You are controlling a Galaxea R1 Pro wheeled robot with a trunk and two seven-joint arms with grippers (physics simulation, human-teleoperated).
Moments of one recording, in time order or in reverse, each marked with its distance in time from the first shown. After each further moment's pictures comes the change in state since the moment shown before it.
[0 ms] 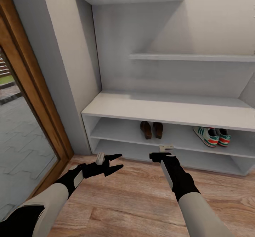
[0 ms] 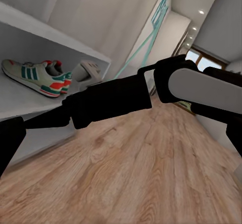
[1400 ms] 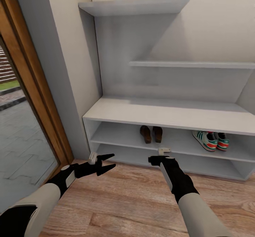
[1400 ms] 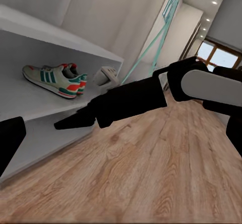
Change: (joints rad) left arm 0.000 0.071 0.001 0.000 0.002 0.002 -0.002; right arm 0.000 0.000 0.000 0.055 -0.018 -0.002 0.018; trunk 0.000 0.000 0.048
